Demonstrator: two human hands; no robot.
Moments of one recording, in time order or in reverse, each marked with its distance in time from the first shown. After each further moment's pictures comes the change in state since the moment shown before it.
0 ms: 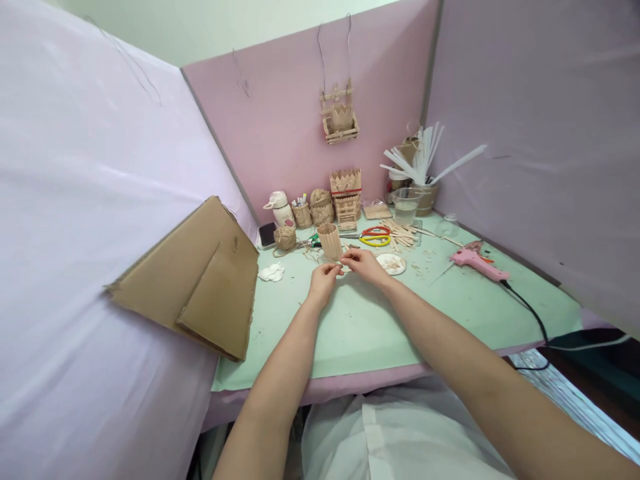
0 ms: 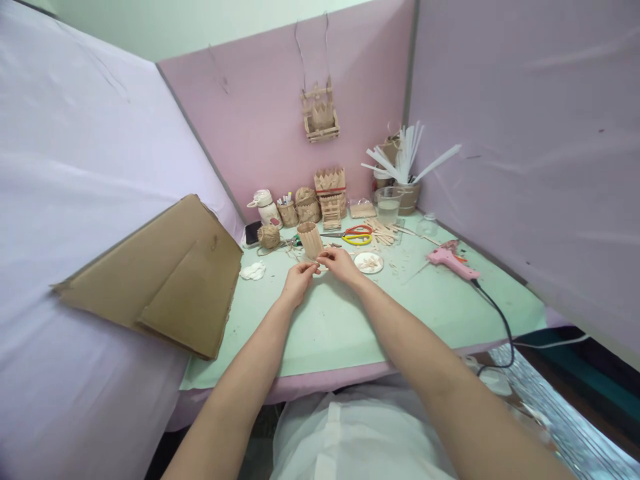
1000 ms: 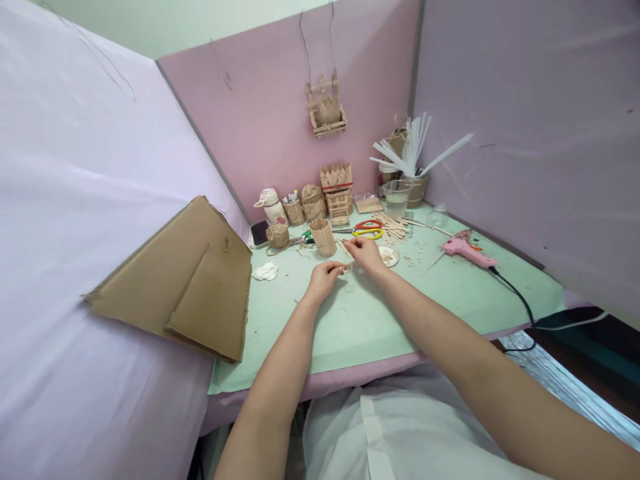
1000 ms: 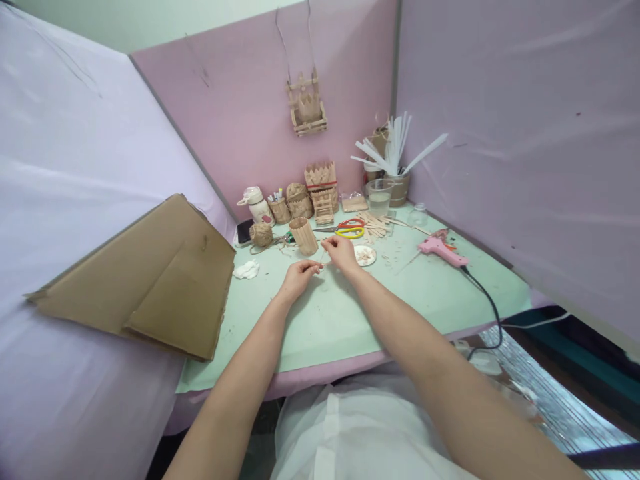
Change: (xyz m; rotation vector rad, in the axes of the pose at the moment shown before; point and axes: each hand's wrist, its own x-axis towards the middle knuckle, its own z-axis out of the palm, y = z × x) left_hand -0.006 0.007 0.005 0.199 -0.190 0.171; right_hand 0.007 0.015 -0.011 -0.050 0.348 0.098
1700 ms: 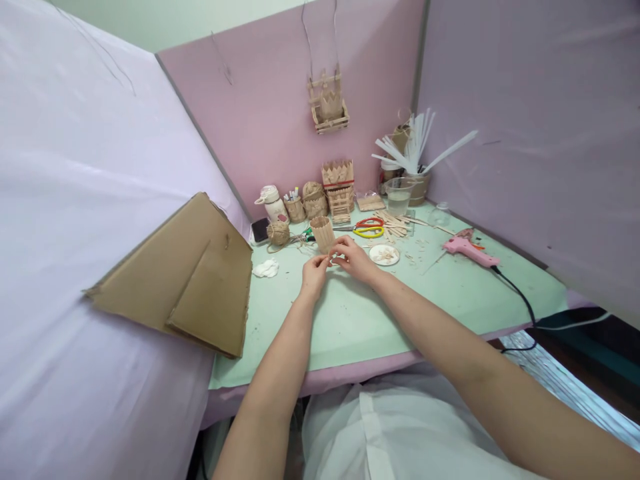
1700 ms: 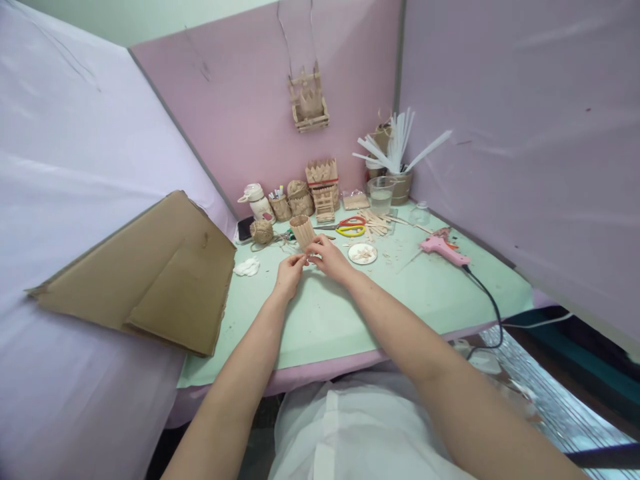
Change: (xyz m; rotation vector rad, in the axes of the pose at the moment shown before) left_hand 0.007 -0.010 -0.009 -0.083 0.267 -0.105; right_hand -0.020 -0.012 0.007 -0.189 -0.353 -0.498
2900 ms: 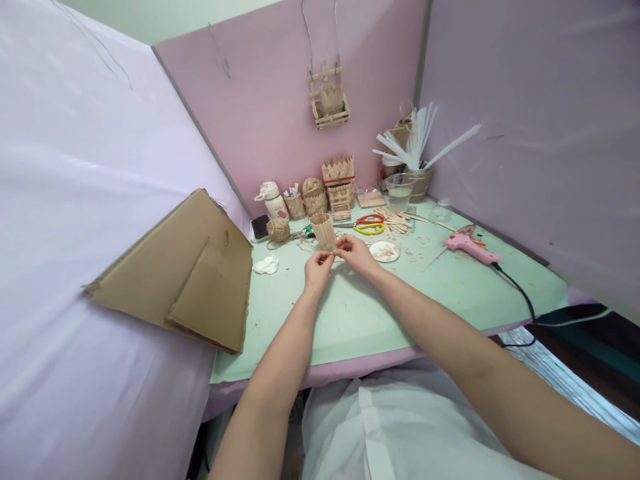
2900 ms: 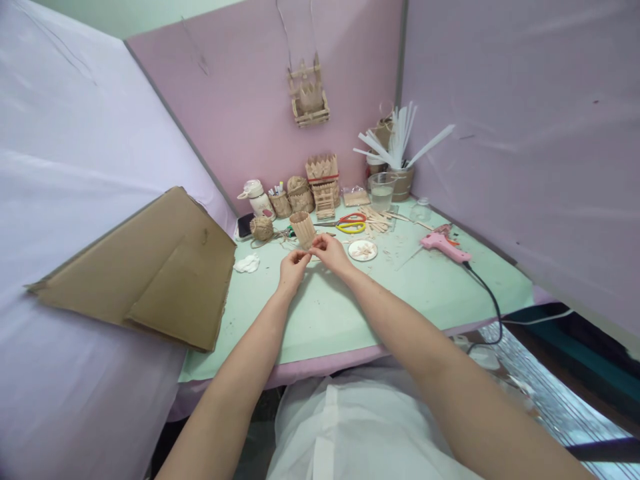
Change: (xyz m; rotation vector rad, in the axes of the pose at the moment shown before) left_hand -0.002 -0.005 0.005 0.102 0.049 0.114; right_hand 0.005 0.000 0.007 0.333 0.177 0.423
